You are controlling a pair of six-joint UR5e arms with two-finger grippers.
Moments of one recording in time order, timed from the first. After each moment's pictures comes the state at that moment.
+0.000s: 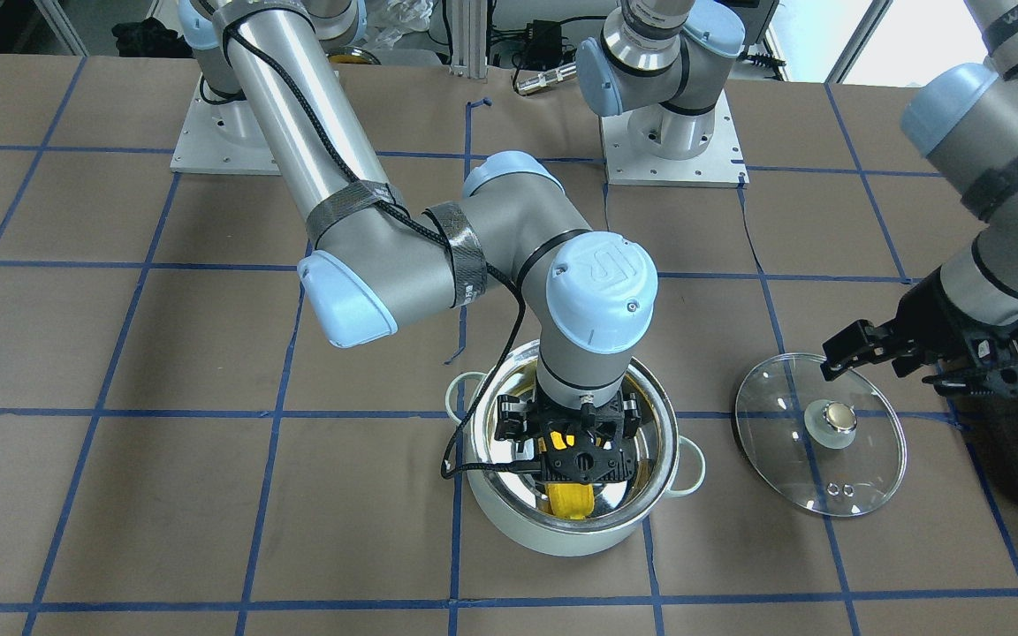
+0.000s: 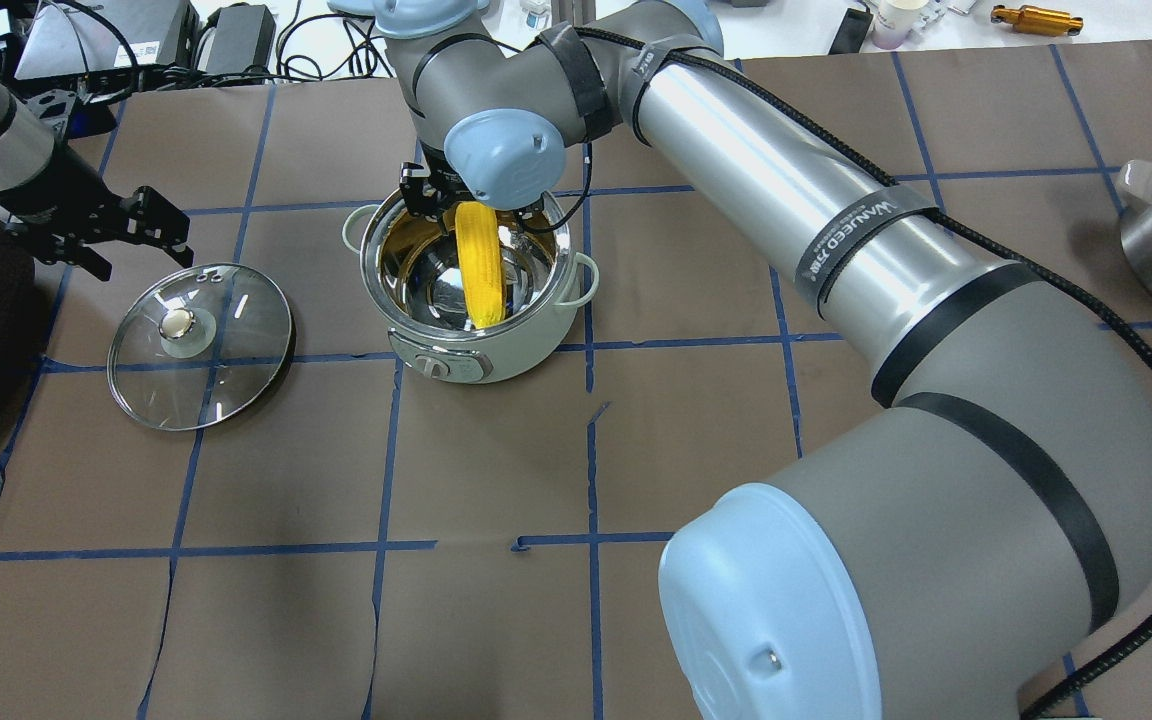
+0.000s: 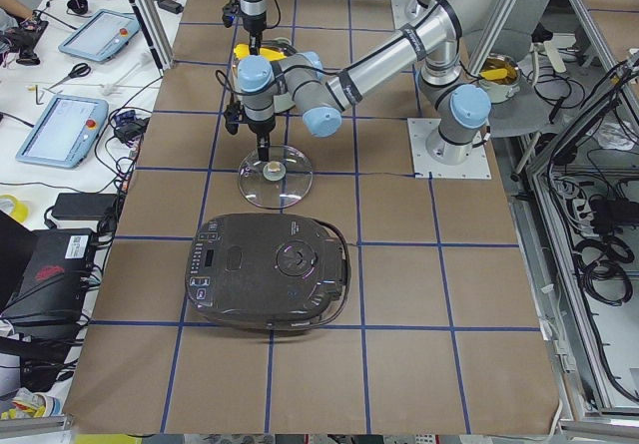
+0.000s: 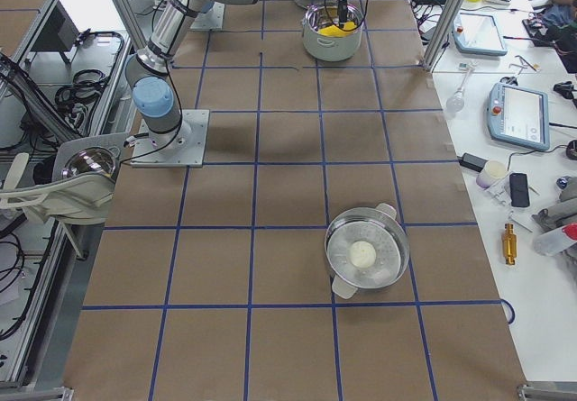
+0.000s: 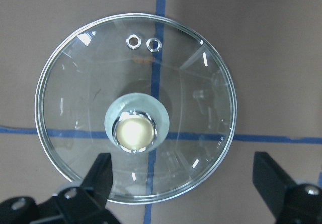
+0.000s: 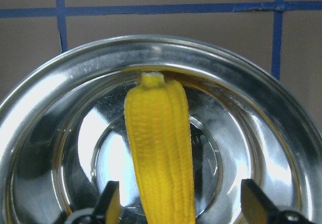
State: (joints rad) left arm -1.18 -1.77 -1.65 -1.32 1.51 0.30; right arm 2.05 -0.82 1.01 -1.82 -1.57 0.48
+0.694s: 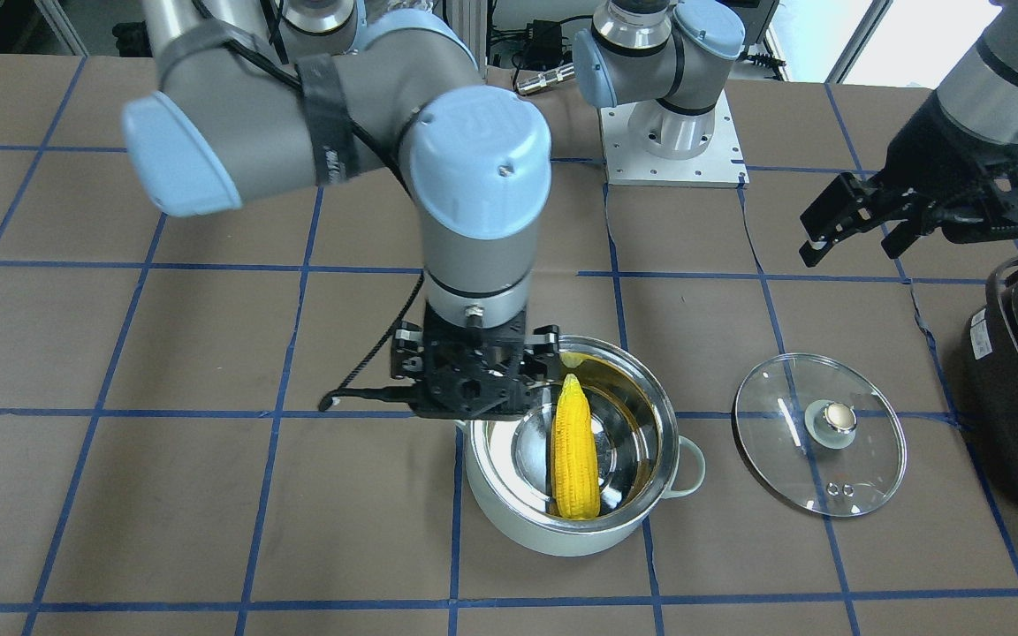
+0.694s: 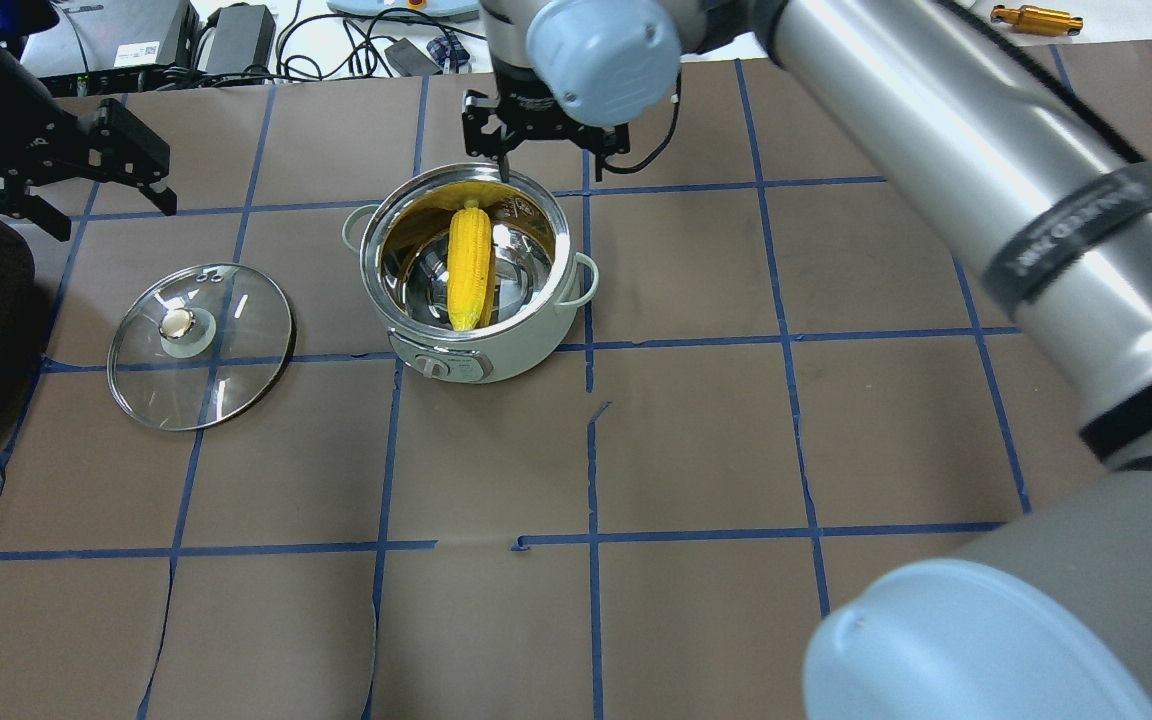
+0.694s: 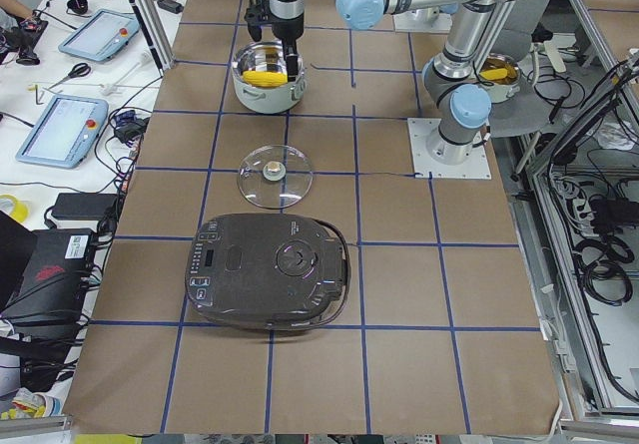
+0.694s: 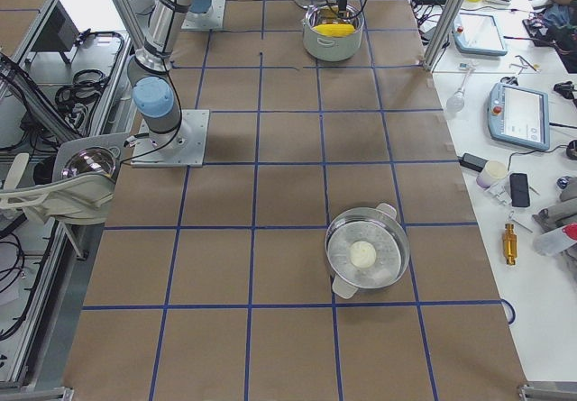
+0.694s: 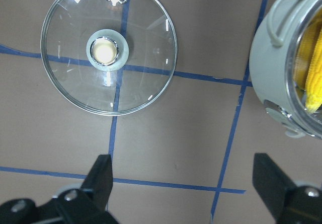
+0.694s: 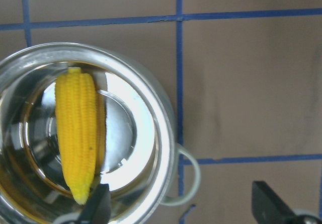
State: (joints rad) left arm -1.32 -1.57 -1.53 -1.58 1.51 0.07; right arm 1.91 -1.08 1.12 -1.67 -1.58 0.37
